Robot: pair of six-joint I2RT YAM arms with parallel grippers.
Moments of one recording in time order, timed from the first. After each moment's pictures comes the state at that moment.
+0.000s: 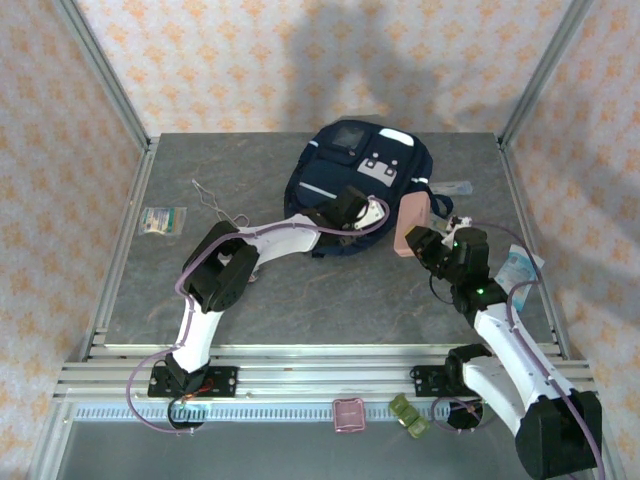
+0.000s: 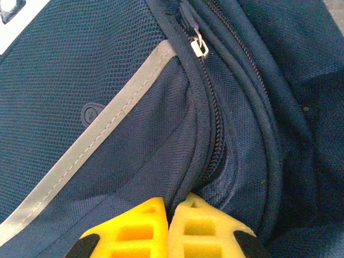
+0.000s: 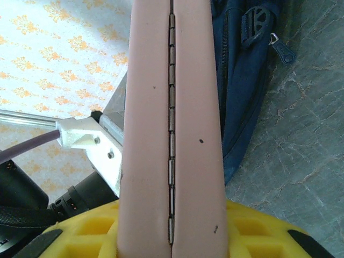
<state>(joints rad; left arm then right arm) -0.73 2.09 1.51 -0.24 -0.21 0.43 0.17 0.83 0.46 -0.06 -0.32 1.00</state>
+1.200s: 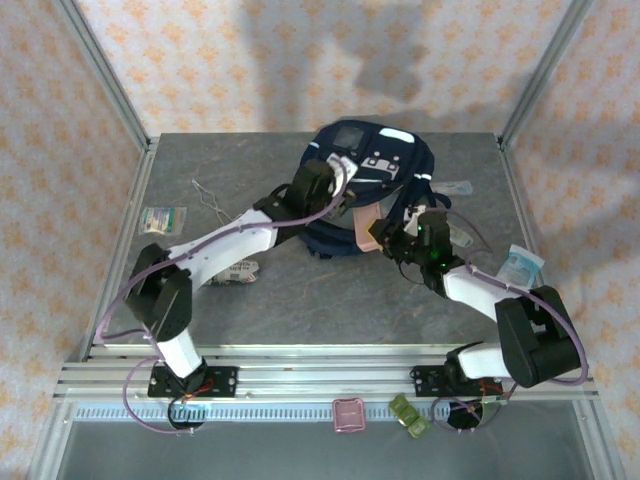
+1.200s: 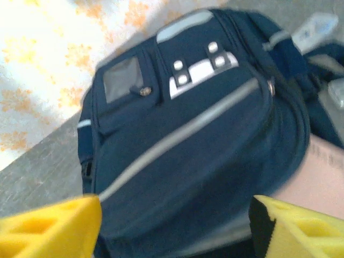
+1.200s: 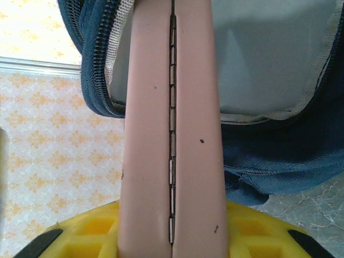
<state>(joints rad) -0.68 1.68 1.32 -0.17 -0.24 0.18 0.31 1.34 0.52 0.40 -0.49 1.14</state>
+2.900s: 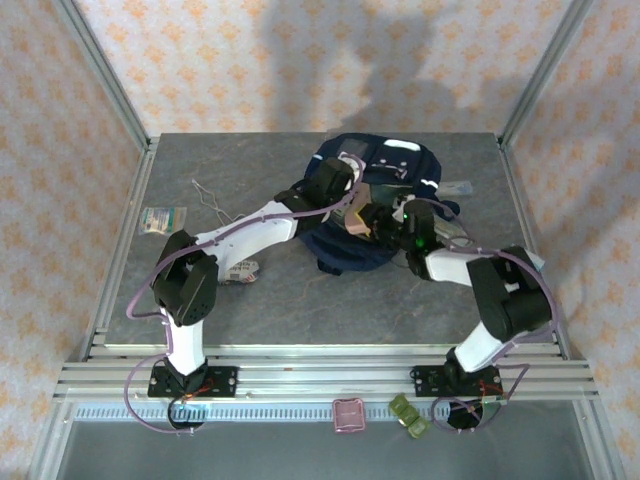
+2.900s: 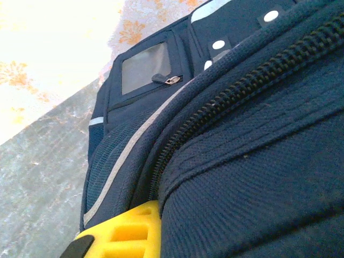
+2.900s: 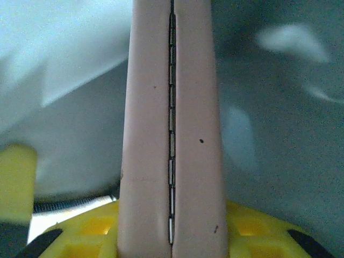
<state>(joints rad) -0.70 1.87 1.54 -0.28 -0.35 0.07 0.34 1.65 0.67 0.64 -0.46 1.34</state>
